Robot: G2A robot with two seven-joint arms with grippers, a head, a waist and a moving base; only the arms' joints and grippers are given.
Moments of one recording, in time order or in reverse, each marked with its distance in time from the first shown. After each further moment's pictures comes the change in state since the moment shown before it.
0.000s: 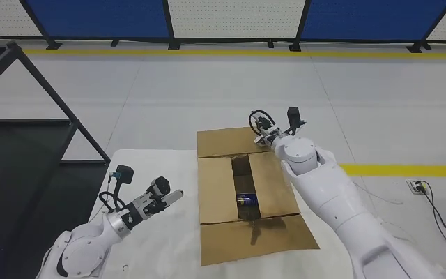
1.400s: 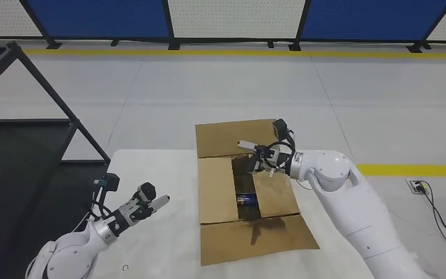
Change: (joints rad) left arm 0.073 0.020 -0.088 0.010 0.035 -0.044 0.010; right arm -0.295 0.206 0.286 -0.526 -0.208 -0.113 0.739
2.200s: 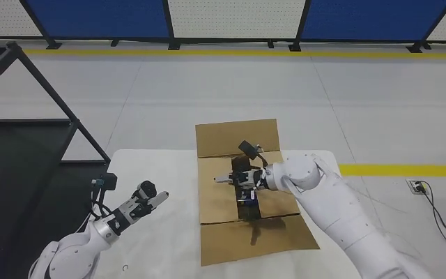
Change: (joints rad) left arm 0.000 0.002 0.016 0.004 -0.036 0.023 0.049; right arm 0.133 -0.100 -0.219 0.228 -0.063 -0.041 0.194
